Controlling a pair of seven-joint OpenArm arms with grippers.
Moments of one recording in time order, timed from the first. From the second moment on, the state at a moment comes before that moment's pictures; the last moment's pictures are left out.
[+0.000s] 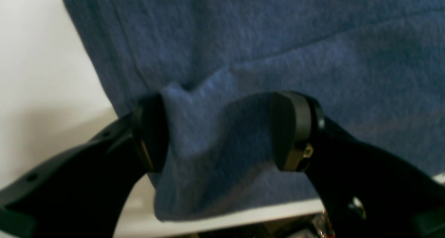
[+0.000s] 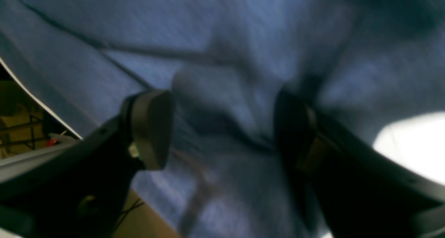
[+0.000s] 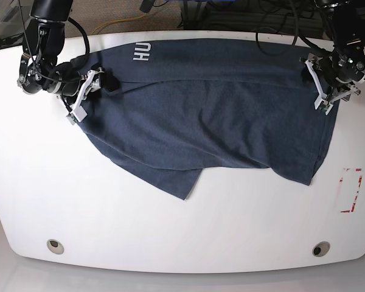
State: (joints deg) left arm 15.3 -16.6 -25.7 101.5 -10.5 -43.0 63.1; right arm -8.5 19.3 20.0 88.8 50.2 40.7 -76.4
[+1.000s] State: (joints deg) left arm 15.2 -17.1 -23.0 97.6 -11.3 -42.8 62.3; right arm -7.9 18.1 20.5 102.0 50.7 40.7 -76.4
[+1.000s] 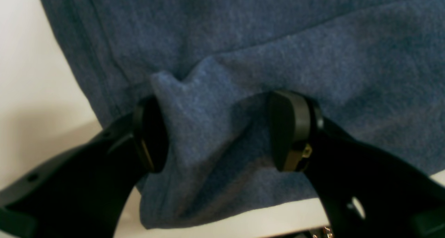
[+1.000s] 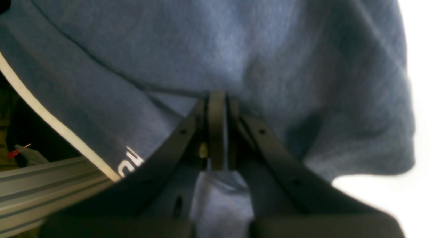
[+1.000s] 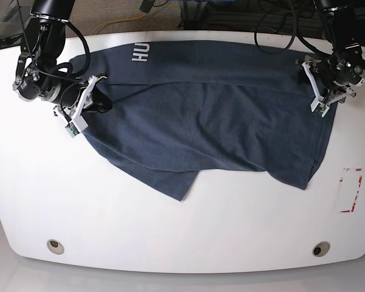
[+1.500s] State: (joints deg) left arm 16.1 -17.1 -22.9 97.5 -11.9 -42.7 60.8; right arm -4.8 18.7 20.5 96.2 49.9 40.7 -76.1
